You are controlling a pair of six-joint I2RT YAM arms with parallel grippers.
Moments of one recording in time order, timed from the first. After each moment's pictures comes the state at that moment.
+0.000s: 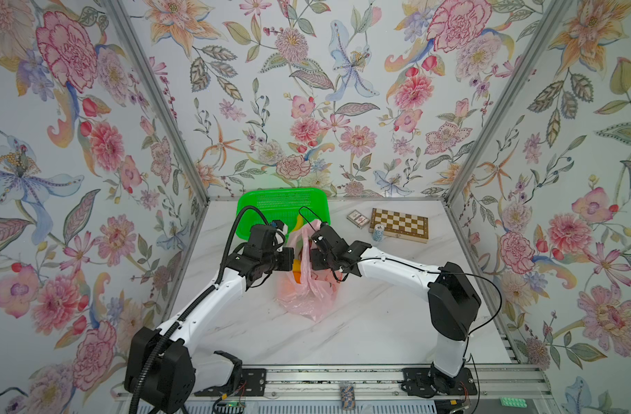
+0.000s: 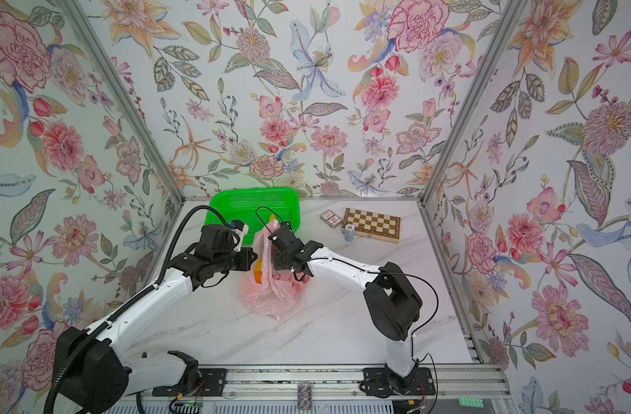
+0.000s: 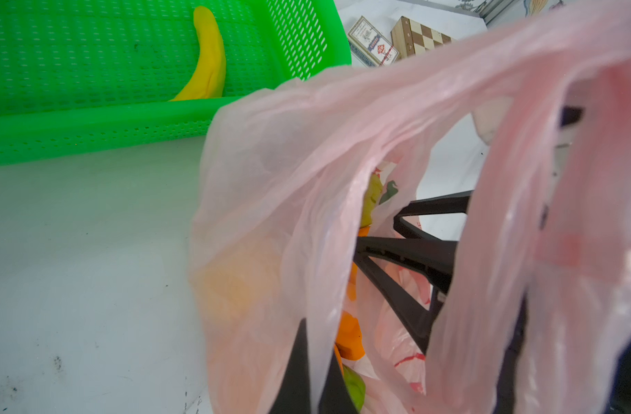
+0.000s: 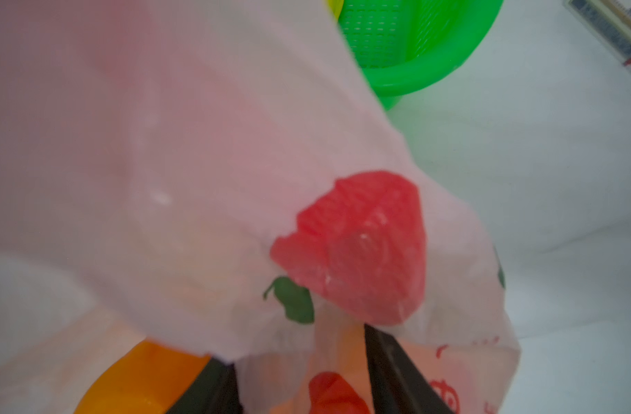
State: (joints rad) left arm -0.40 1.27 0.98 -0.48 0.21 -0.32; right arm 0.88 1.88 1.46 -0.47 0.20 0.54
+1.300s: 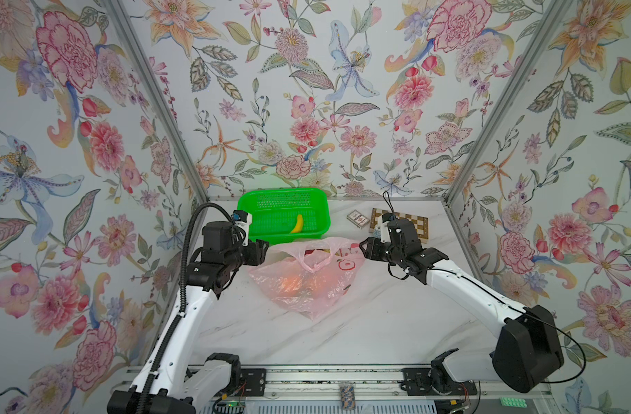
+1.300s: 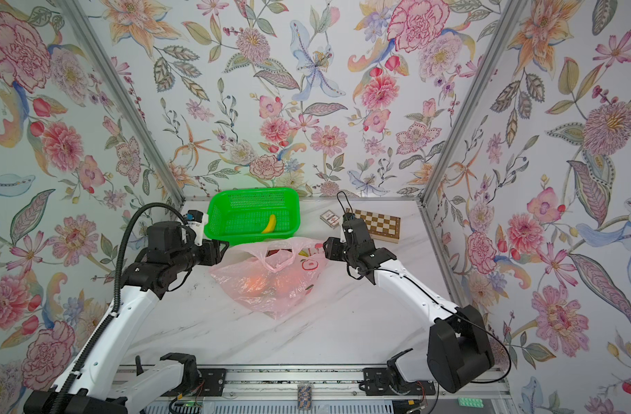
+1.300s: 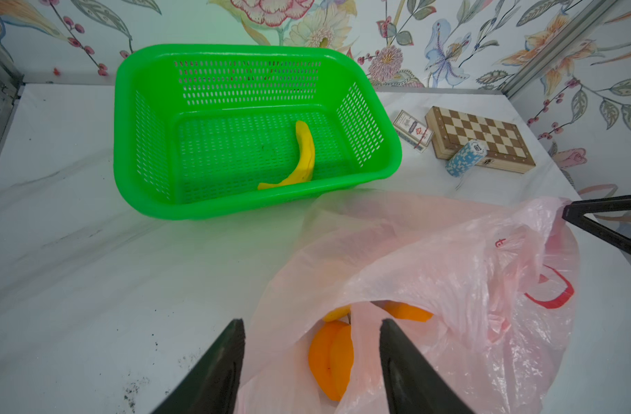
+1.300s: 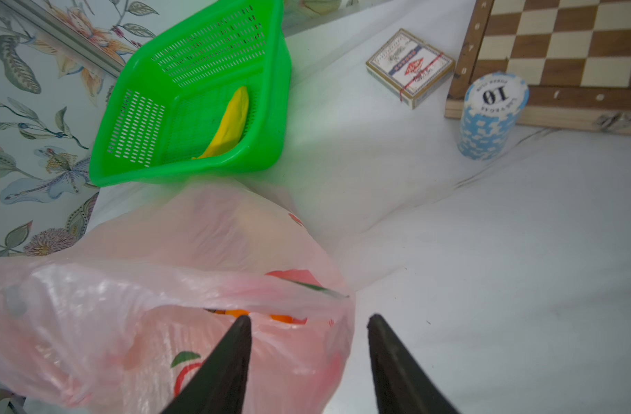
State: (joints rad) left arm -0.12 1.05 1.04 -0.58 0.26 -0.08; right arm 0.49 1.35 1.02 -0.31 -0.10 0.52
